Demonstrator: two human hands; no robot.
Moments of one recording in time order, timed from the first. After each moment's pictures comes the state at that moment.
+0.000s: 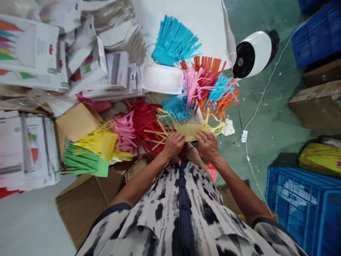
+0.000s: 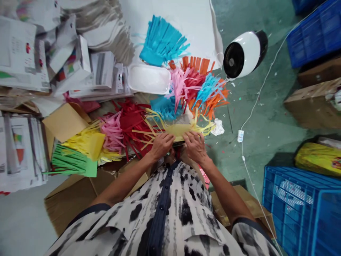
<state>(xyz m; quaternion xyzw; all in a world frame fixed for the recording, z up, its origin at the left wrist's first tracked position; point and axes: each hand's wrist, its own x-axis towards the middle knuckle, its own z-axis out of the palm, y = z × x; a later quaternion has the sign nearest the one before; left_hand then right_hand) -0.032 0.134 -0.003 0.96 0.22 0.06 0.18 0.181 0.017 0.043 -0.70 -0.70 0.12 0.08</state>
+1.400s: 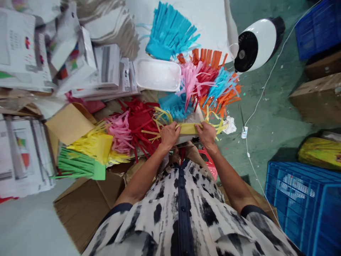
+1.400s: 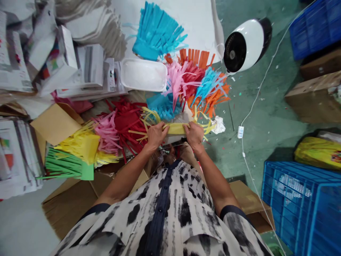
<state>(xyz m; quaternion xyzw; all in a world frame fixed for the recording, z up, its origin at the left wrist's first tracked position) 0.003 0.177 0.019 0.79 0.55 -0.08 0.27 0.182 0.083 -0.007 -0.88 -0.44 0.17 0.03</state>
